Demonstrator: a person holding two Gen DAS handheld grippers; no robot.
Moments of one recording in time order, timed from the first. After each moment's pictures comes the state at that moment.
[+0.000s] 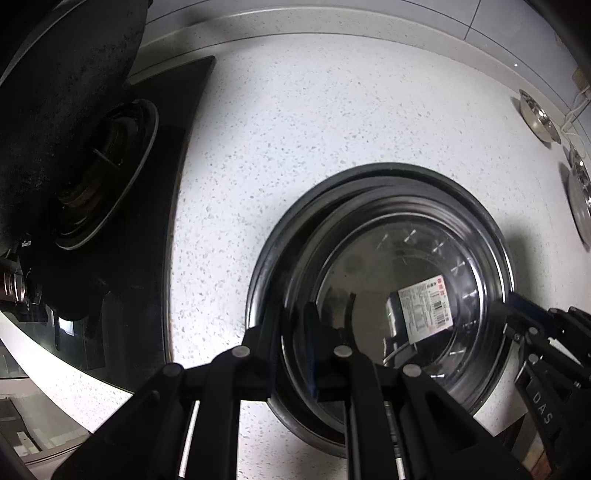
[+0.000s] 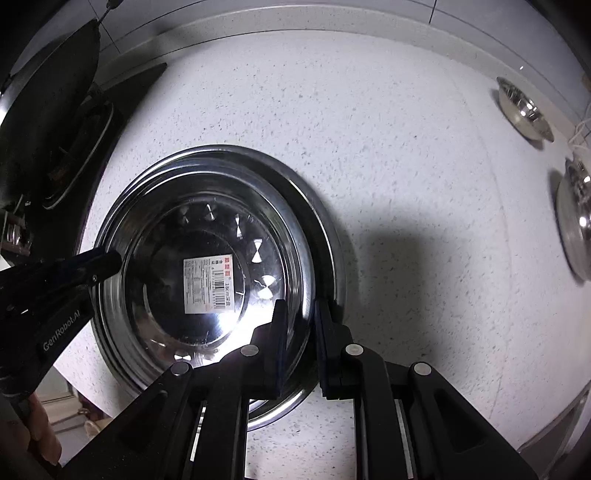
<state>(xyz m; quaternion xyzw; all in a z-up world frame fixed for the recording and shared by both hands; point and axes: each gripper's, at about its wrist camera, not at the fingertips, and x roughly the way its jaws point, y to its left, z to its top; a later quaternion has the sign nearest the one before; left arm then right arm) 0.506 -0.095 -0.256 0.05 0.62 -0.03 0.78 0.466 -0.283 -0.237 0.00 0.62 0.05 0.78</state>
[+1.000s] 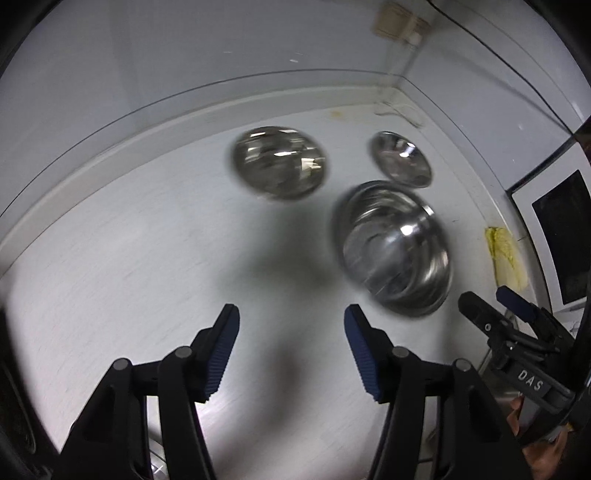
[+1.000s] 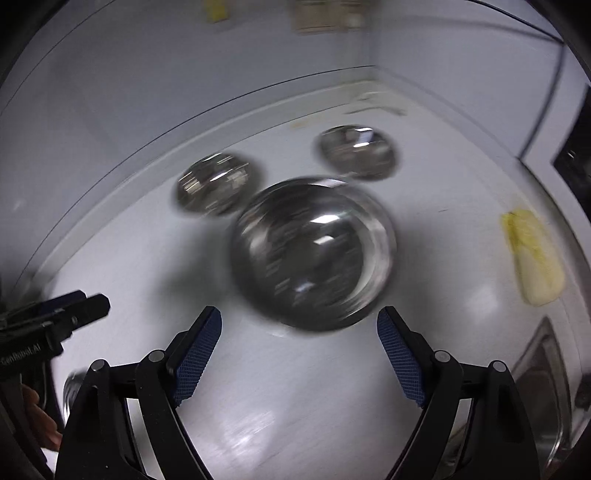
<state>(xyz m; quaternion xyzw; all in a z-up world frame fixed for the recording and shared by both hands) 0.590 -0.470 -0.152 0.11 0.57 -0.32 0.75 0.441 -0.642 -0.132 0.19 0.49 -0.21 0.83</state>
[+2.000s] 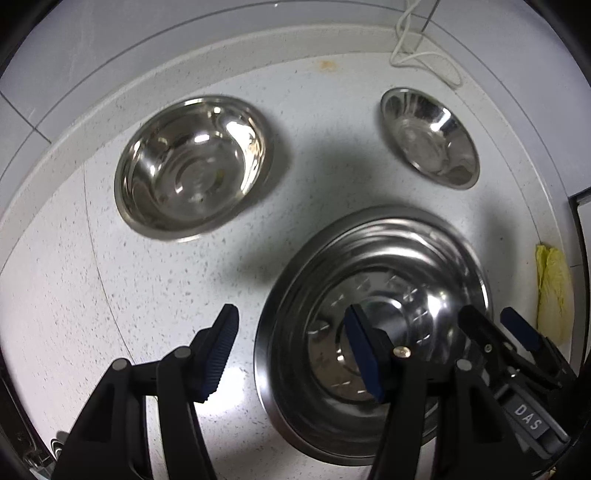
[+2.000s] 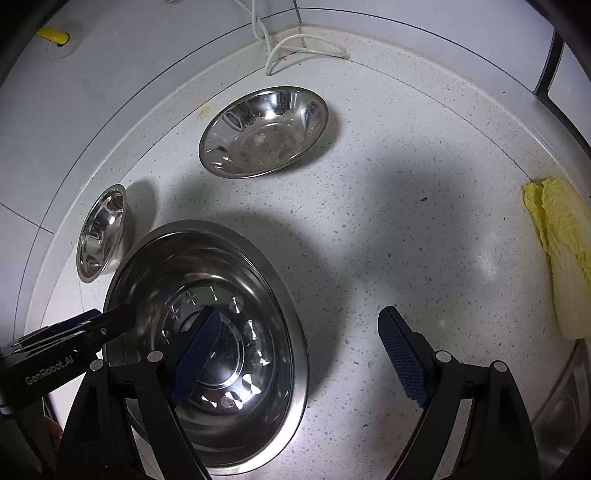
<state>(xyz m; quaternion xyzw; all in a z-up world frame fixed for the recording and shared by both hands) 0.618 -0.590 -0.236 0.16 0.63 -0.25 0.72 0.480 -0.766 -0.220 0.29 0.52 -0.22 0.78</state>
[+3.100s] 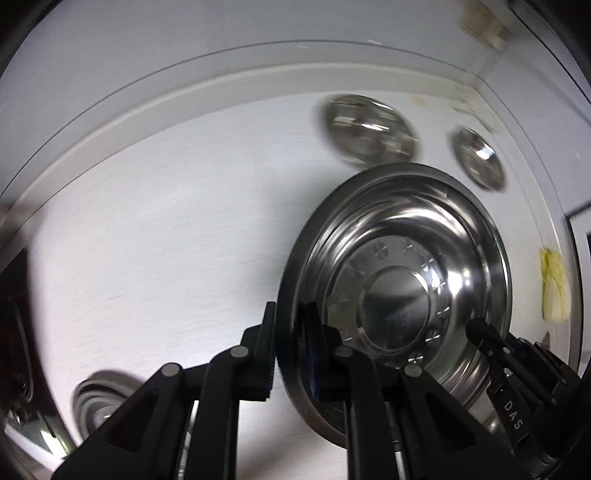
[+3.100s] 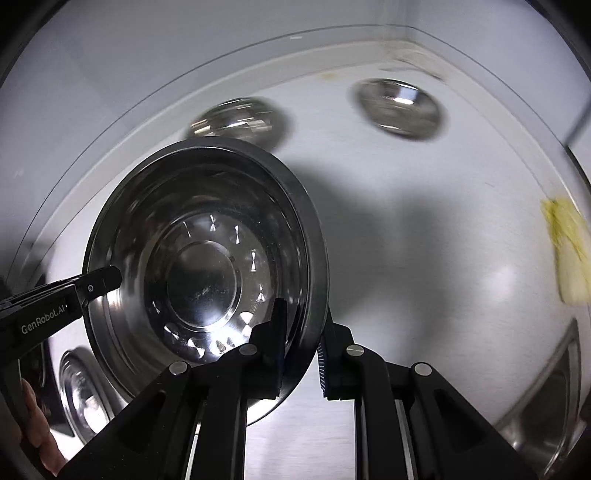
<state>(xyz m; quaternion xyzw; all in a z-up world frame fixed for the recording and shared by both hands) 0.603 -0.373 -0.183 0.09 0.61 -0.18 0.77 0.475 -0.596 -0.175 0.18 0.55 -0.13 0.80</state>
